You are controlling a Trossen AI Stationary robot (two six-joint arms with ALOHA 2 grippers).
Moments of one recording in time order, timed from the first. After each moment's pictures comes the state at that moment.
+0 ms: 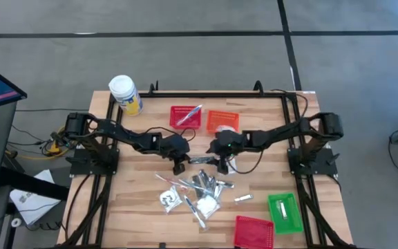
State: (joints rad) left arm 0.04 1.66 0.71 0.11 0.01 -0.19; right arm -0.05 1.70 0.83 0.16 -0.12 0.02
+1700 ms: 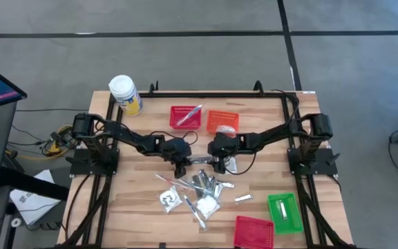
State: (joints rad) left arm 0.03 1.74 0.71 0.18 0.11 -0.26; right arm -0.03 1.80 0.87 0.08 0.02 0.02
